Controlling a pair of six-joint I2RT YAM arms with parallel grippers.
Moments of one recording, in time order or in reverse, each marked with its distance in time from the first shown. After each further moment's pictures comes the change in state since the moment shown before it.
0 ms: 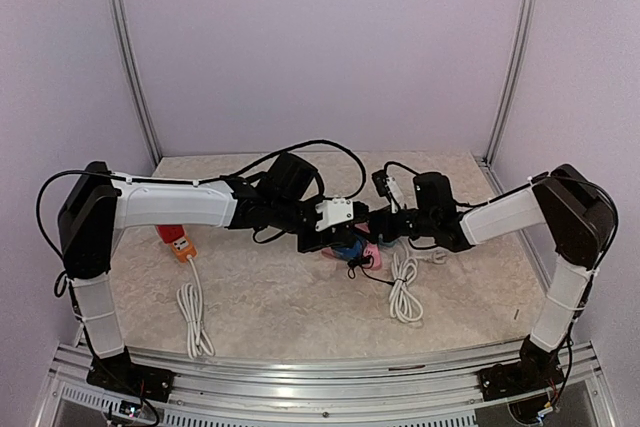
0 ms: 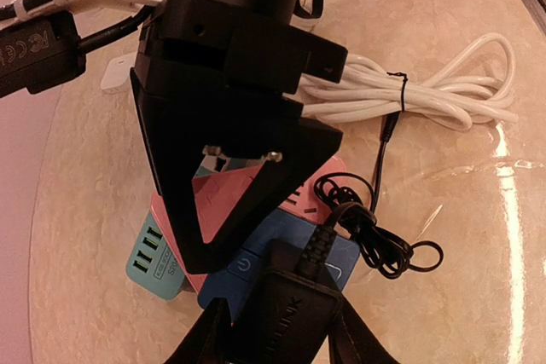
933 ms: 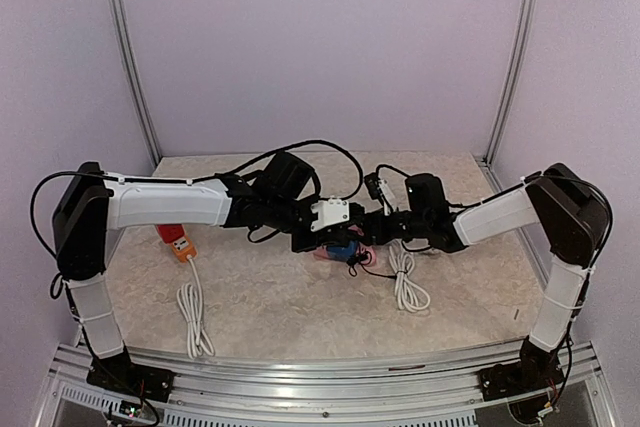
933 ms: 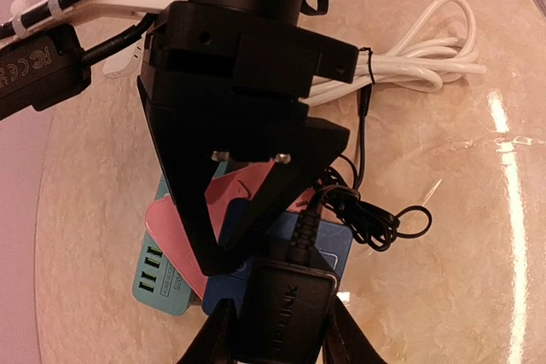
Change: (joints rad) left arm -0.002 -0.034 -0.010 -0.046 -0.033 0.023; right arm 0.023 0.023 0.020 -0.022 -0.017 0.029
